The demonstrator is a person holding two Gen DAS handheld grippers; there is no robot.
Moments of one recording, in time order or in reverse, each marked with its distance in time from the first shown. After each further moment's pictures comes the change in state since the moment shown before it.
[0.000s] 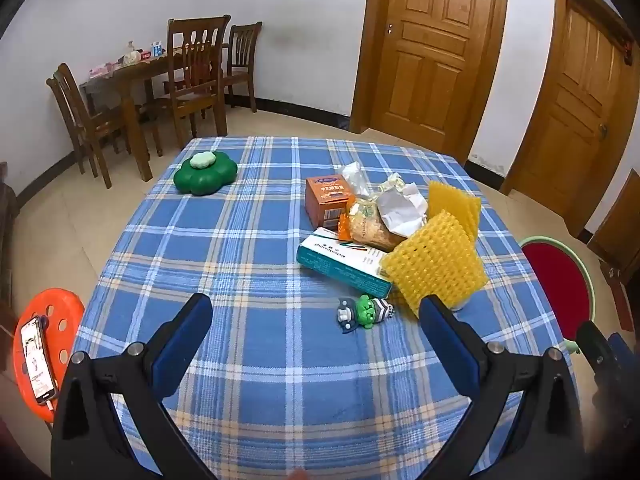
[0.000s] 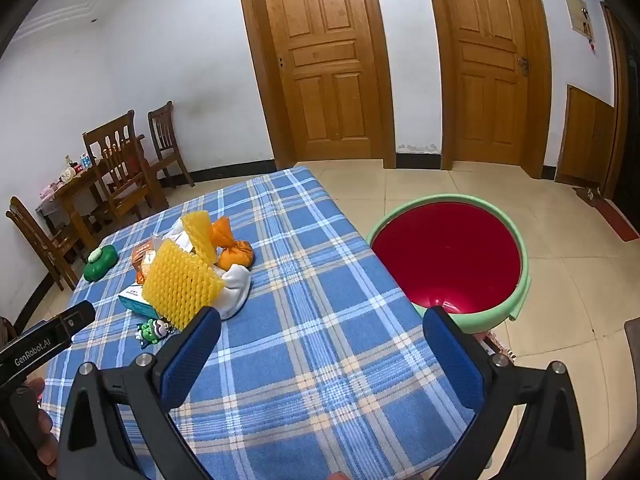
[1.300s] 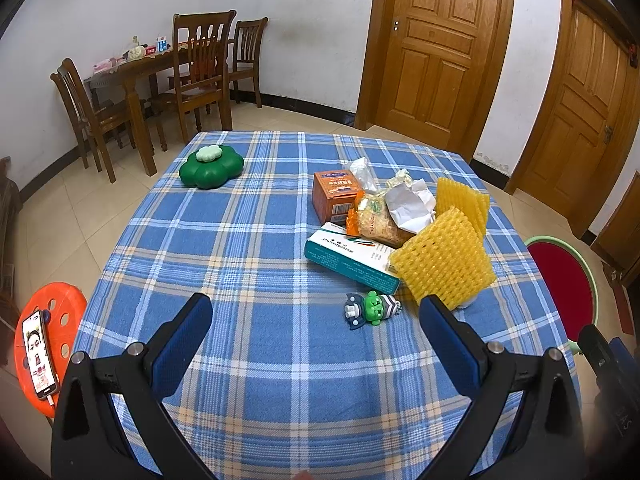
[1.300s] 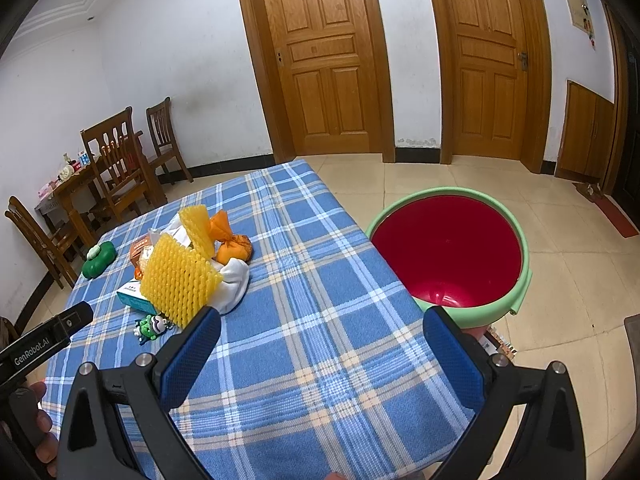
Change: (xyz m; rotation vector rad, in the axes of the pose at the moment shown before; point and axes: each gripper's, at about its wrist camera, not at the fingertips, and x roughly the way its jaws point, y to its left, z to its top) left arm -0.001 0.000 0.000 0.001 0.003 0.000; right arm 0.003 0.000 -0.002 0.003 0.016 0.001
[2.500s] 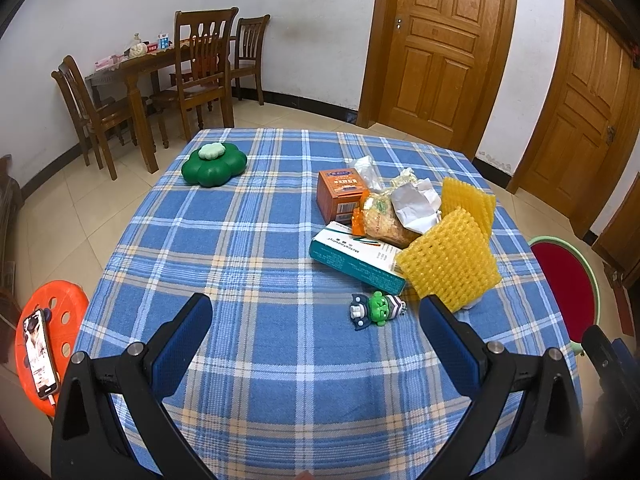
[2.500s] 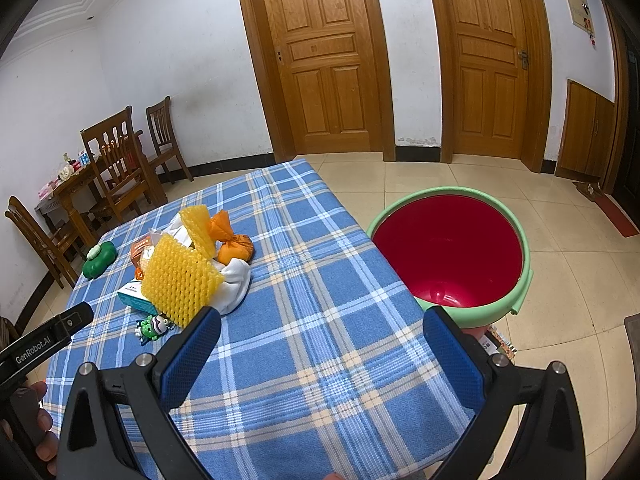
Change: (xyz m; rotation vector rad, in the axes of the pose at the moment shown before) left arm 0.002 0.005 -0.004 0.004 0.007 0.001; right arm 0.001 0.001 0.001 0.002 0.006 0.000
